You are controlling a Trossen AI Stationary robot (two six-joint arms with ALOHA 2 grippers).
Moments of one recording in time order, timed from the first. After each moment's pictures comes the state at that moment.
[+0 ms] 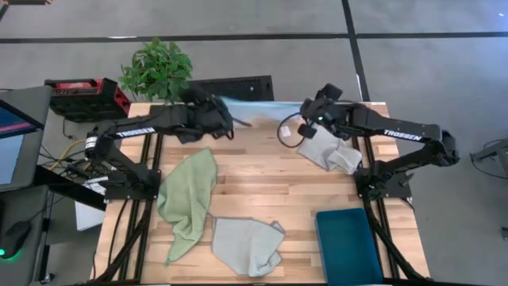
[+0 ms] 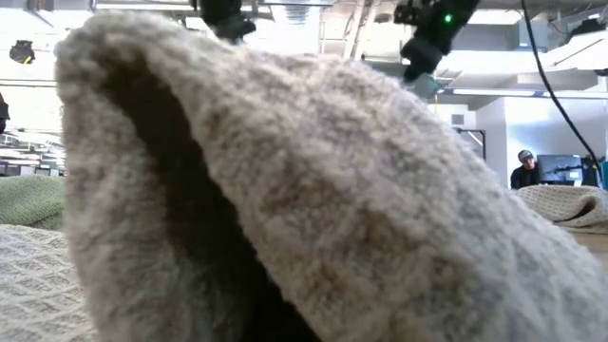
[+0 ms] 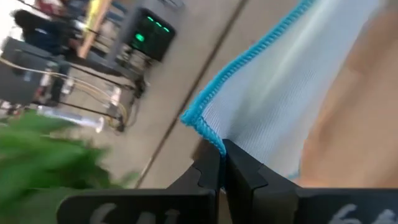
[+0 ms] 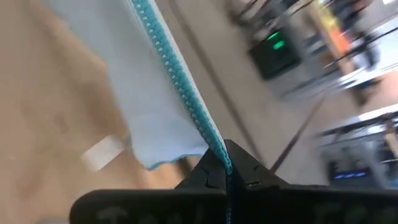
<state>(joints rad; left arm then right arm) 0.16 1.52 1.56 -1.16 -0.94 -0.13 -0.26 1.25 1.16 -0.70 0.70 -0.26</state>
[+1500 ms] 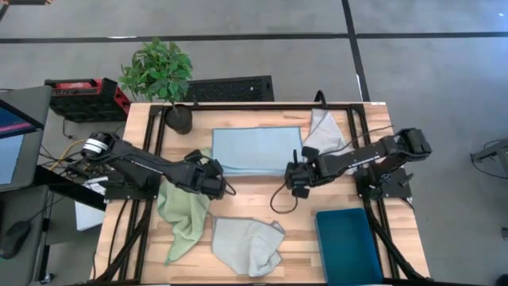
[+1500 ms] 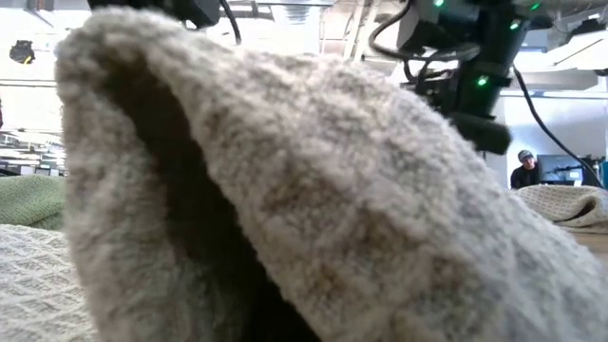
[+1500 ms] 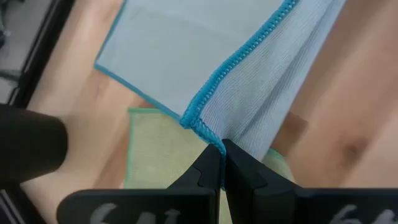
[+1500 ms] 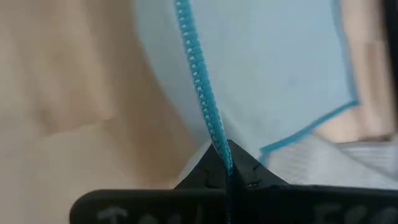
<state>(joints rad) -0.21 1.52 0.96 -0.91 -0.59 -0.69 0.13 1.58 0.93 -0.74 0.47 0.27</state>
